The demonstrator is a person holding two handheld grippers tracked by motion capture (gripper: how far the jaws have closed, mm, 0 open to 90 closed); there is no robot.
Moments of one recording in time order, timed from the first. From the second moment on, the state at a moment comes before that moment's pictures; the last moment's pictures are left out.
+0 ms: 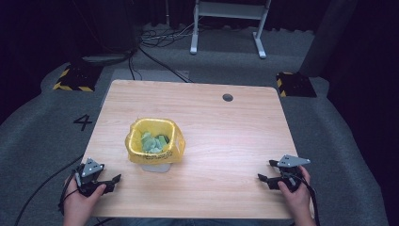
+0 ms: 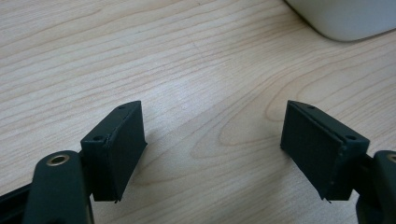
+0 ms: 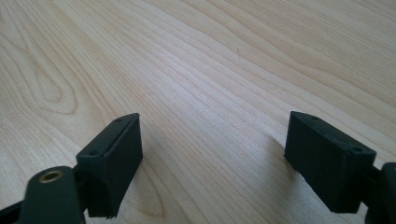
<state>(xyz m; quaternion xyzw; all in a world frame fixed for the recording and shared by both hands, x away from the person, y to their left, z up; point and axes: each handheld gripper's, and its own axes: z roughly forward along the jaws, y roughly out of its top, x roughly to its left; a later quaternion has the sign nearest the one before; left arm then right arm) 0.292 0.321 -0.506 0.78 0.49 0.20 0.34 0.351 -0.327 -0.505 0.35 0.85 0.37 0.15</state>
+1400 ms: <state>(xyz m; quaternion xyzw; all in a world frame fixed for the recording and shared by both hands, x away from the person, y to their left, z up) 0.294 0.312 -0.437 0.72 0.49 0.23 0.43 0.353 -0.325 -0.505 0.35 0.85 0.37 0.16</state>
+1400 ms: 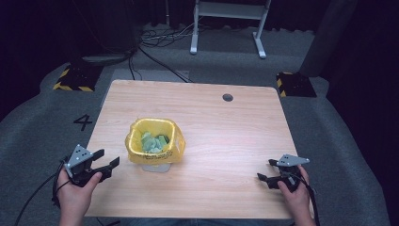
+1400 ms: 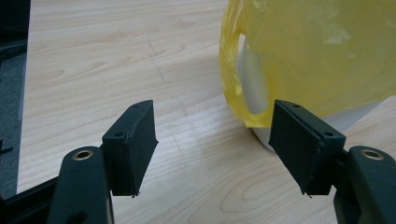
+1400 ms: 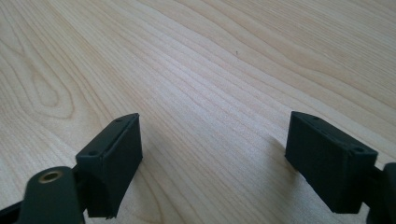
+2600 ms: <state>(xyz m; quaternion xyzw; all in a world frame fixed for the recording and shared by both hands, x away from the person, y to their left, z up) 0.368 0.279 -0.441 0.71 0.47 0.24 0.46 0.353 -0.325 -0.505 0.35 0.85 0.37 0.16</state>
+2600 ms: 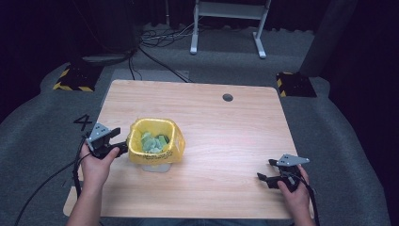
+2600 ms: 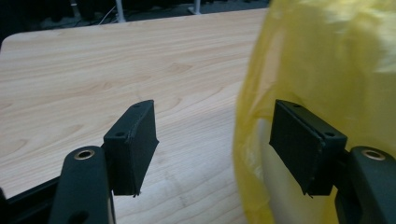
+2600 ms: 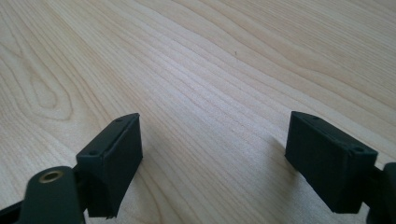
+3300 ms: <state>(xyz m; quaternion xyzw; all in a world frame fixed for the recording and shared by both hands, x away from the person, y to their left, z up) 0.361 0.204 -0.438 0.76 0.41 0.22 0.46 0.353 -0.325 -0.504 0.35 0.85 0.37 0.16</state>
